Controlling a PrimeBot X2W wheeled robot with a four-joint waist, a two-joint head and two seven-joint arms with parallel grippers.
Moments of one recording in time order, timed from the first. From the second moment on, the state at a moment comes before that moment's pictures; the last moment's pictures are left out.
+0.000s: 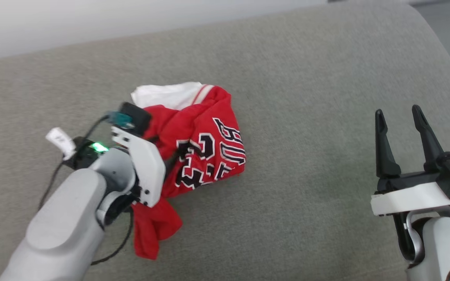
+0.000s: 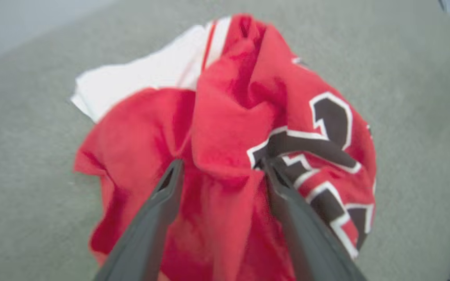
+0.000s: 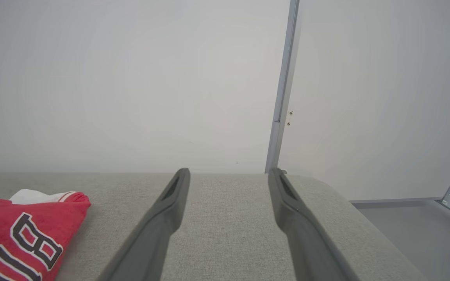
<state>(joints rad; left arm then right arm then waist) -0.62 0.41 -0.59 0.37 -0.61 -0.12 0.46 -0.23 -0.08 -0.07 0.11 0.10 0.13 -0.26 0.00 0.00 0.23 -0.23</state>
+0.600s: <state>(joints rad) -0.27 0.49 -0.39 0.18 -0.61 0.00 -0.09 -0.11 -0.16 -0.07 0.17 0.12 0.13 -0.26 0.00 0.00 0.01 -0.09</state>
